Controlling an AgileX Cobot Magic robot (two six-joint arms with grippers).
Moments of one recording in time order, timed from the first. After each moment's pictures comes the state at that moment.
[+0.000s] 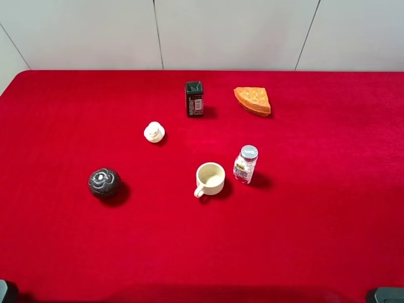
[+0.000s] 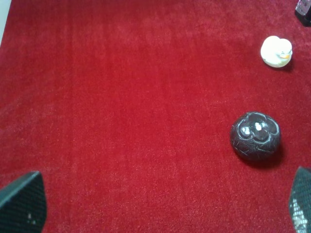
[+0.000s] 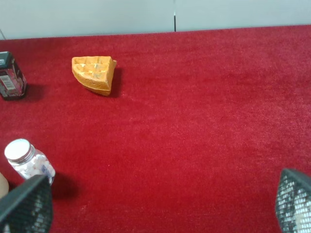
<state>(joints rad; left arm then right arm) -0.02 0.00 -0.49 -0.01 1.06 0.08 0.00 -0.01 -0.50 0.11 1.03 -0.04</state>
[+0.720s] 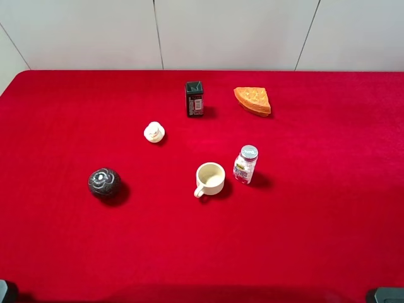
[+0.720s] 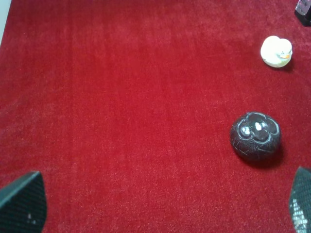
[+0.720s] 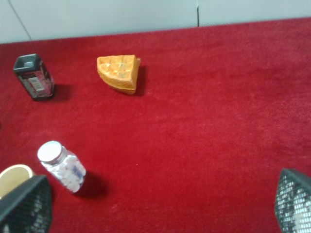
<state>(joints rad) -0.02 0.00 -0.49 -0.01 1.06 0.08 0.00 0.11 -0.55 0.19 1.01 -0.04</state>
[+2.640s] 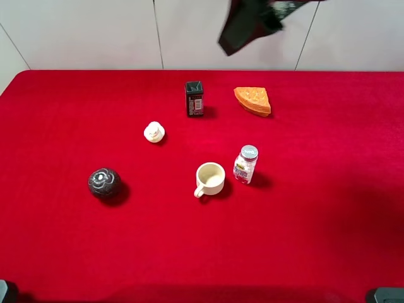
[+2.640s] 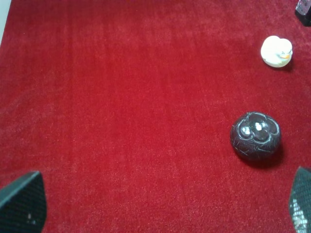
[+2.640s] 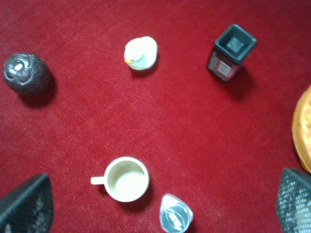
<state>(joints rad) -0.02 0.00 -0.49 -0.01 1.06 0.08 0.66 1.48 -1.42 0.19 1.02 -0.32</state>
